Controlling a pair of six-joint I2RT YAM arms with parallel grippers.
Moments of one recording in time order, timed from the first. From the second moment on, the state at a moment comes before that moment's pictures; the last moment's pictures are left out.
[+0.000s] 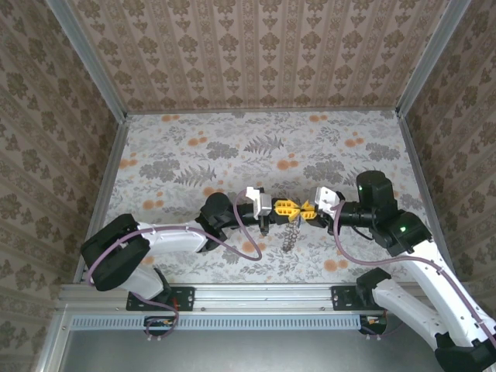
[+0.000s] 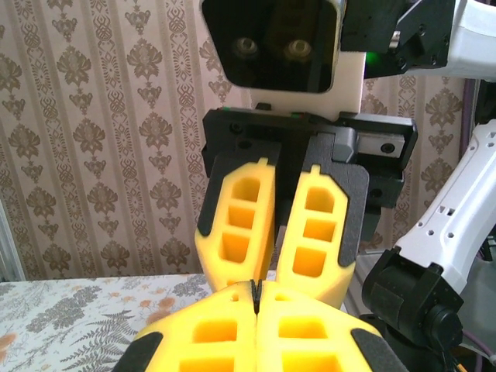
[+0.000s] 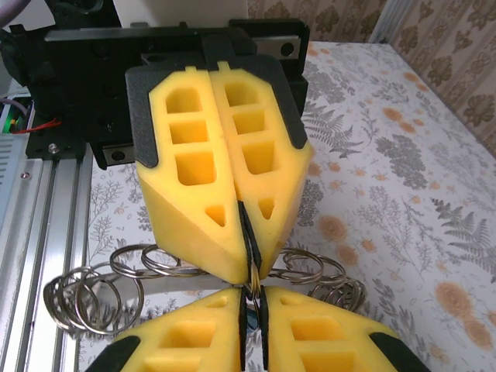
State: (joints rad) left arm -1.03 1.48 0.61 1.13 0.61 -0.06; right arm 0.40 0.76 0.85 -0.68 -0.67 -0.63
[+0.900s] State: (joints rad) left arm -1.02 1.47 0.61 1.18 0.60 -0.06; right arm 0.39 0.79 0.82 -0.56 -0.79 -0.58
